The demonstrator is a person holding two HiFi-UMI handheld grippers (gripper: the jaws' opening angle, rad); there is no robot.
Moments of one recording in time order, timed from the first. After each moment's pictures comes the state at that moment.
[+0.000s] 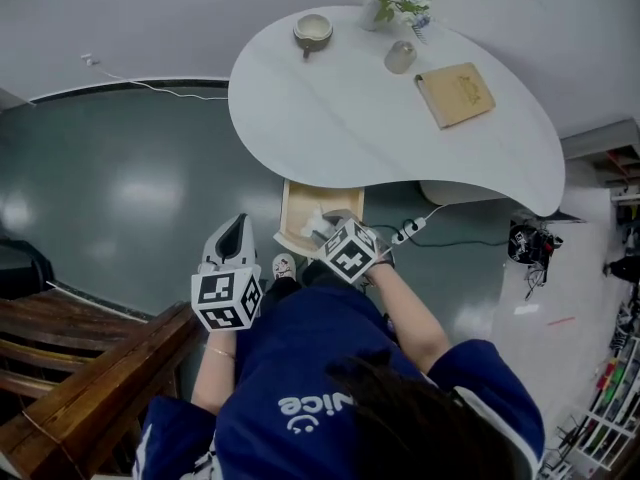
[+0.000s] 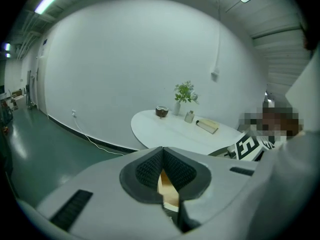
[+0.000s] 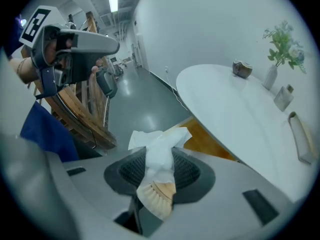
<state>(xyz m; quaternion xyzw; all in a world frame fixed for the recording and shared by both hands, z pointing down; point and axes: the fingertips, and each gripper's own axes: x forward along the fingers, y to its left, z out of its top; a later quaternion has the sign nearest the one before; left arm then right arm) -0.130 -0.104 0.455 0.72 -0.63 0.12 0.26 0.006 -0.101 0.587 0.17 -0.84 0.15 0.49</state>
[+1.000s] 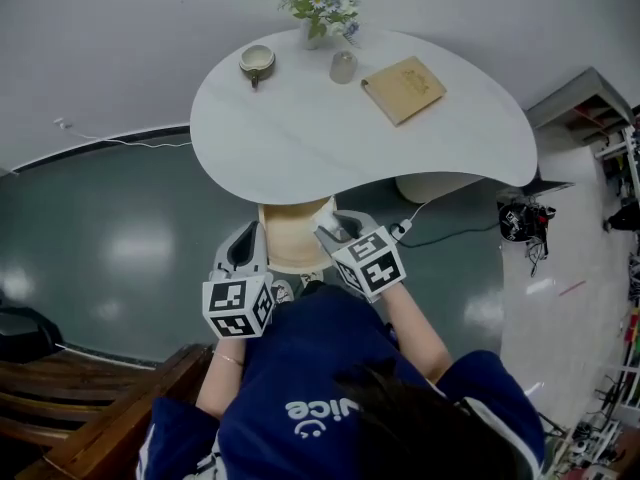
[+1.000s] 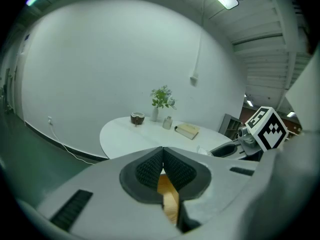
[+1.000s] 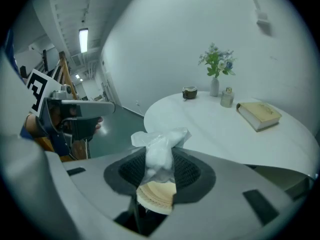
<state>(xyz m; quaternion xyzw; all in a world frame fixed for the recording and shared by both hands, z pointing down) -0.045 -0.134 0.424 0.80 -0.55 0.10 0.23 0.075 -0.138 0.480 0.36 -0.85 0.21 0.31</state>
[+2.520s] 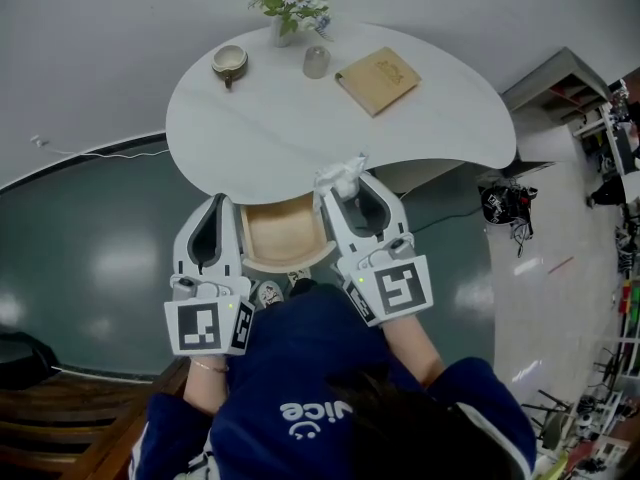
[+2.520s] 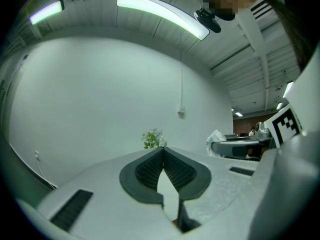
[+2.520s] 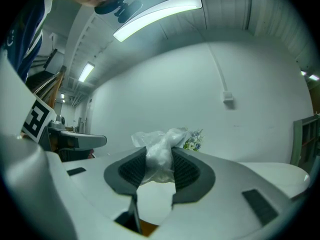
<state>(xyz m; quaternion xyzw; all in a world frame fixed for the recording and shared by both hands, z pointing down) -0.051 -0.149 0.287 0.84 -0.55 -0.03 0.05 0.099 -0.155 0.281 0.54 -0.84 -0.01 0.04</state>
